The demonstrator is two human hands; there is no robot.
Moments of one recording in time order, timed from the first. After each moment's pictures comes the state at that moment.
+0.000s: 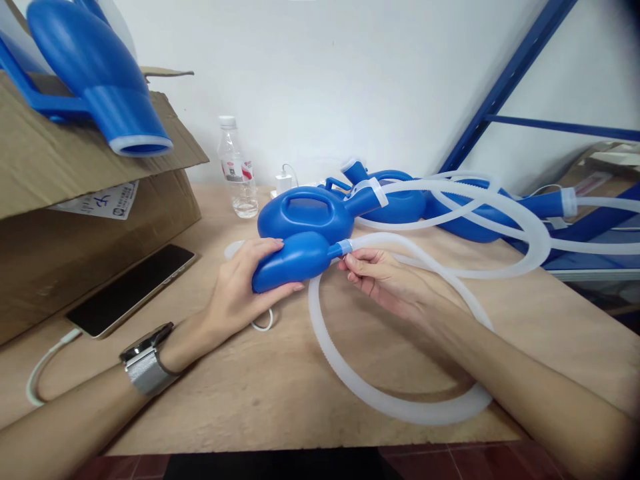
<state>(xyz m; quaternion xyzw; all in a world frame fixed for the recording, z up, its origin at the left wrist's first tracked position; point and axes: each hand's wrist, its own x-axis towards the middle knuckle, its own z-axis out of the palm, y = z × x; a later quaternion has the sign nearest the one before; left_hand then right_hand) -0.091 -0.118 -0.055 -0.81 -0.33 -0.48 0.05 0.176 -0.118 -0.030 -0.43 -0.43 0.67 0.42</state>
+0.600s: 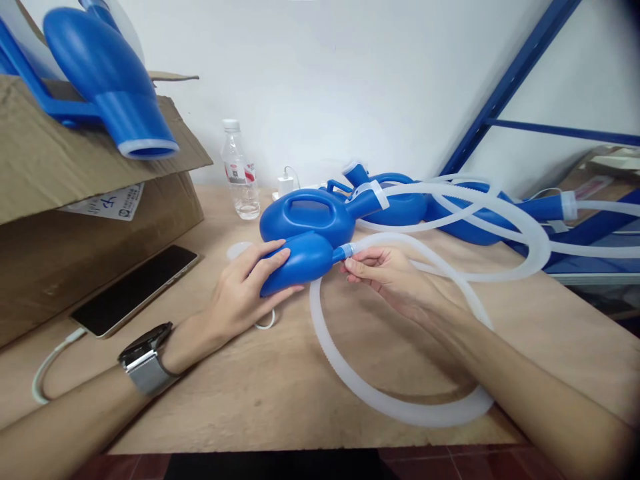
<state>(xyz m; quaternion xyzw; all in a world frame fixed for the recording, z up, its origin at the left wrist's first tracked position) -0.096 -0.117 -0.057 -0.83 -0.29 -0.44 0.16 0.185 -0.117 -0.028 -0.47 -0.53 0.57 0.41</state>
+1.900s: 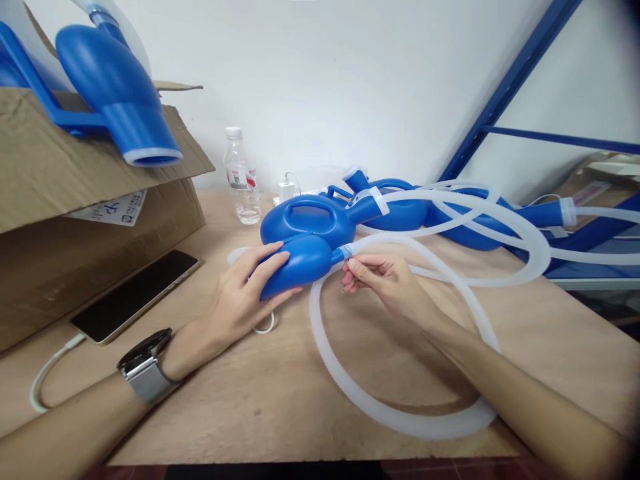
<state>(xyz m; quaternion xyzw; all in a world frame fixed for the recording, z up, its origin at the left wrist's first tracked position) -0.096 -0.118 -0.054 -0.83 -0.31 -0.42 0.17 0.178 -0.119 -0.035 -0.42 -0.61 0.48 0.46</state>
